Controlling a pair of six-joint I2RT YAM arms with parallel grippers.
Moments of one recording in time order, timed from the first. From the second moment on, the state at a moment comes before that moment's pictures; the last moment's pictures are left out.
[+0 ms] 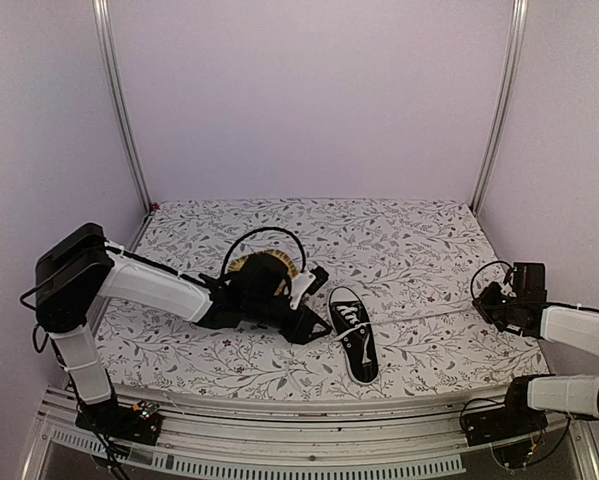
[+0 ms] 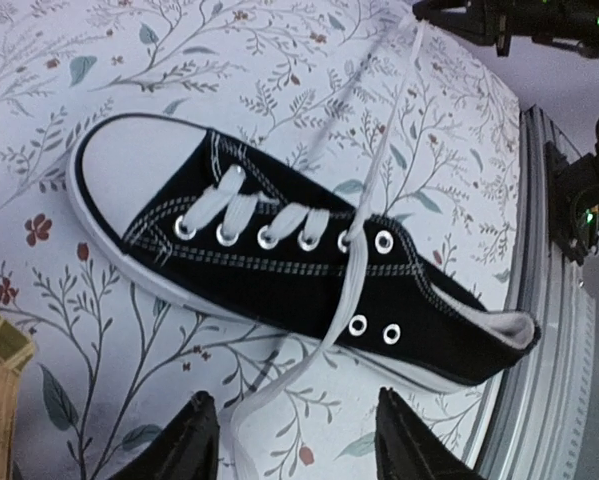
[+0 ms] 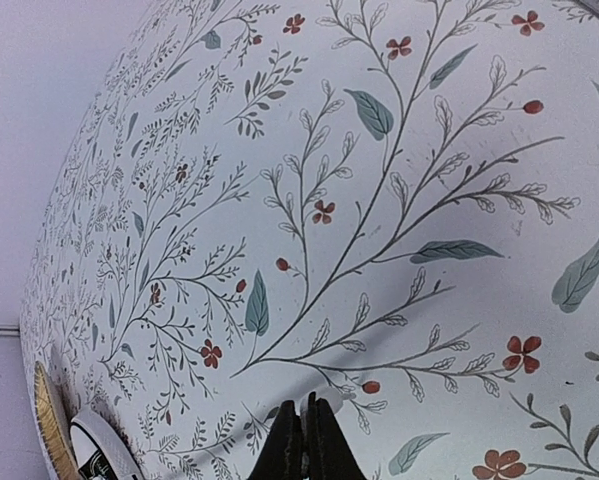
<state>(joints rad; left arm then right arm) -0.97 1.82 0.93 0.23 0.27 -0.26 -0.08 1.06 0.31 0.01 -0.16 0.75</state>
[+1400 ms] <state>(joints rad) -1.03 1.96 1.11 0.25 0.27 -0.24 0.06 1.09 0.41 0.10 -0.41 0.76</state>
